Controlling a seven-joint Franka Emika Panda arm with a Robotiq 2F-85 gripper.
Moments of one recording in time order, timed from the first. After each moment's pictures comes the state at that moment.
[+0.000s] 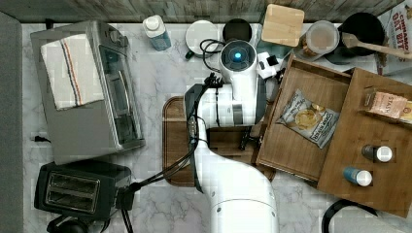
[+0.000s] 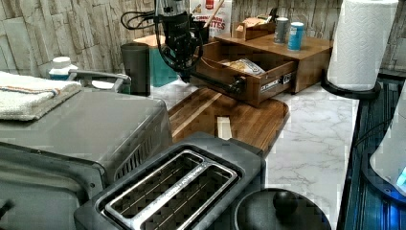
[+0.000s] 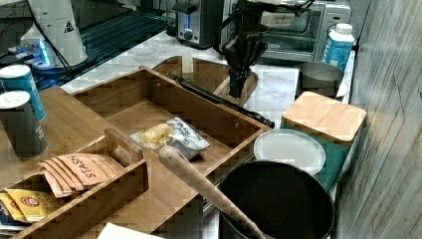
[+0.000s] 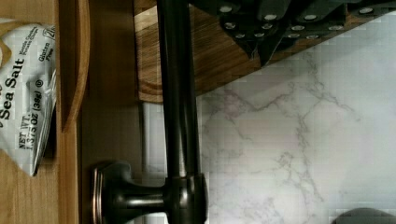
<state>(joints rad) -0.03 0.45 -0.04 -1.85 -0.16 0.64 -0.34</state>
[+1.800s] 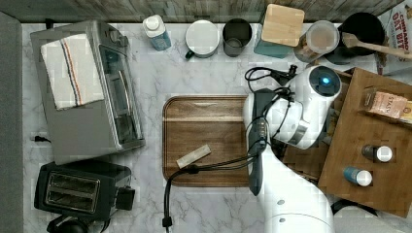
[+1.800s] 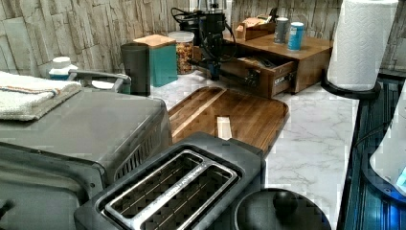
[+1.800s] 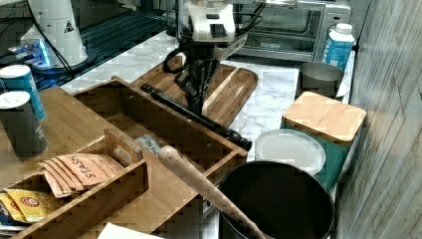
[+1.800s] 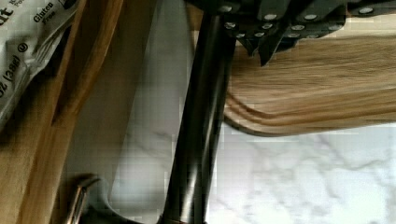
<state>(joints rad) -0.31 0.41 -0.02 -1.94 0.07 0.65 -0.99</state>
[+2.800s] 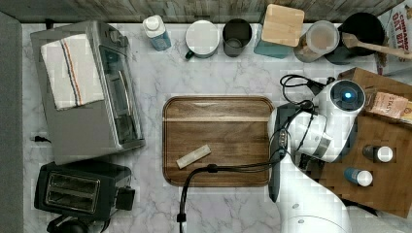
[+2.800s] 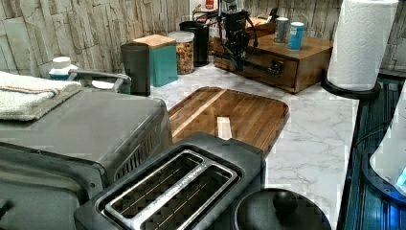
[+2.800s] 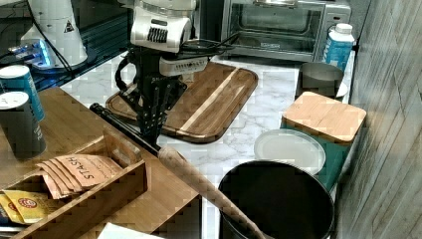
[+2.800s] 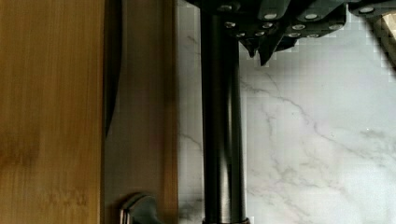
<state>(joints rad) -0.28 0.42 -0.18 -1.97 -0.12 0.75 -0.77</state>
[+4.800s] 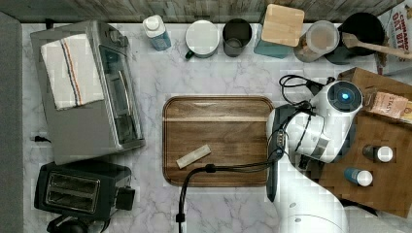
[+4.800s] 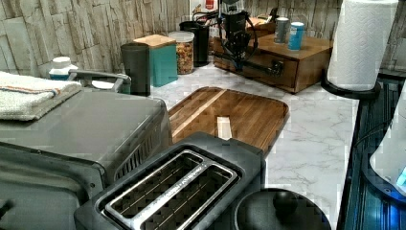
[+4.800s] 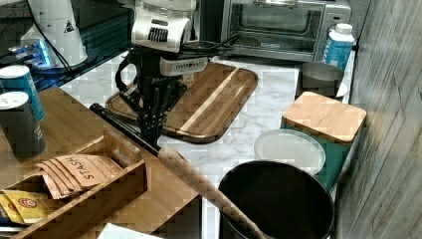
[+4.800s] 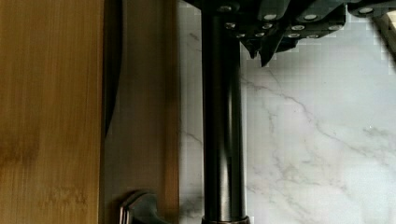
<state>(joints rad) -0.25 0.42 -0.21 -1.98 -0.12 0.77 -0.77</state>
